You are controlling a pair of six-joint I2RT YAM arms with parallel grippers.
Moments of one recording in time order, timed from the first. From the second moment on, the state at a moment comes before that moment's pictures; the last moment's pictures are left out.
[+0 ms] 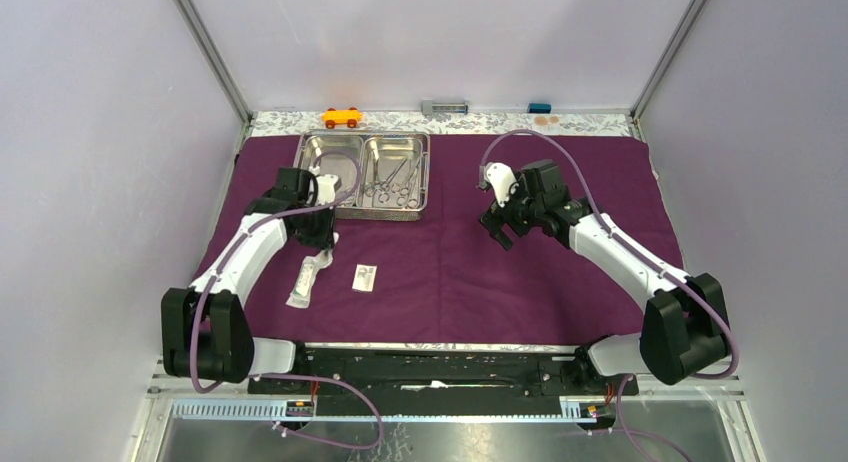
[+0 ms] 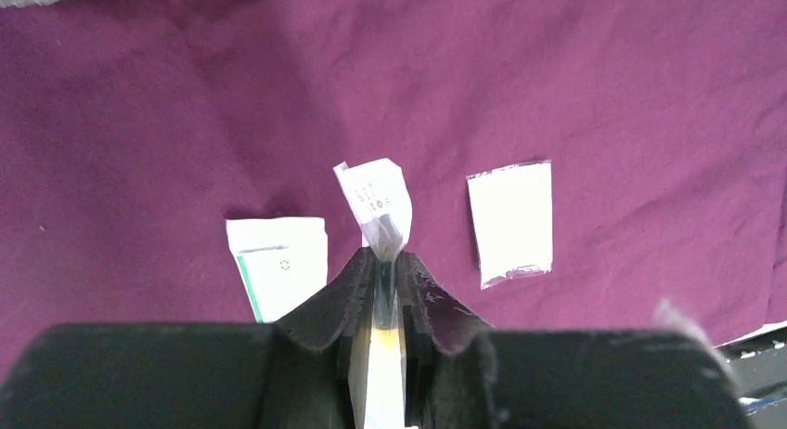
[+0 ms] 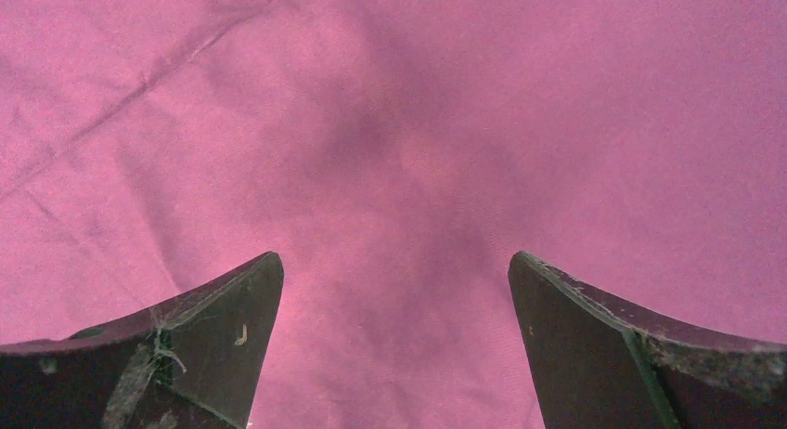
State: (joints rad) left arm -0.09 1.32 0.94 -0.69 0.21 0.09; right arm 0.42 1.37 0.95 -0.40 -0.23 -0.48
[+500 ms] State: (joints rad) left arm -0.10 1.57 0.94 -0.78 0.21 0.11; right arm 0.42 1.37 0.94 -0.39 -0.22 -0.50
